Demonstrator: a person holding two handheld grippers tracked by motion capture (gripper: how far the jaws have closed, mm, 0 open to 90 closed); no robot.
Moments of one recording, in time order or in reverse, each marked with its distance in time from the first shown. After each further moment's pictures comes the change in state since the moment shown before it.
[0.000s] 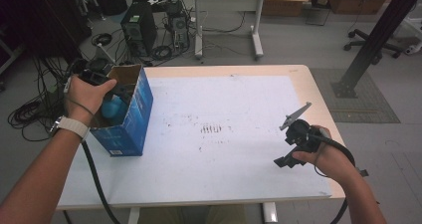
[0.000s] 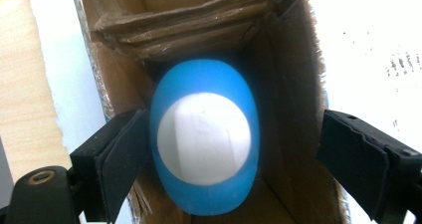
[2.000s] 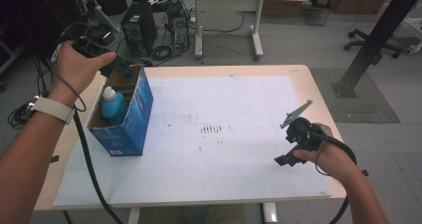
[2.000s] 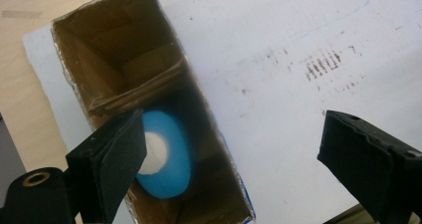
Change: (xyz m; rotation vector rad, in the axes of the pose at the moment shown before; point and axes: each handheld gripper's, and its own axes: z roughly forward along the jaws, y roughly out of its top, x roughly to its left) left arm -0.048 0.024 -0.084 -0.076 -0.056 0.222; right arm 0.001 0.003 -0.007 -0.001 -0.010 -0.004
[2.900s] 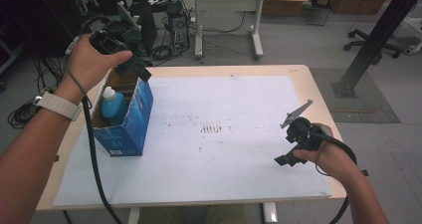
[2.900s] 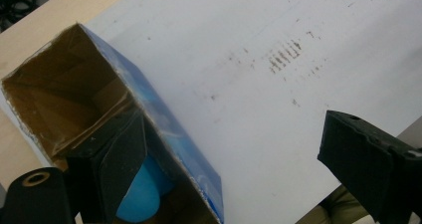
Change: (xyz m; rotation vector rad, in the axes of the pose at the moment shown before) left arm -0.041 0.016 -0.005 0.008 -0.058 0.196; right arm 0.000 0.000 -0.001 -0.003 -0.001 0.003
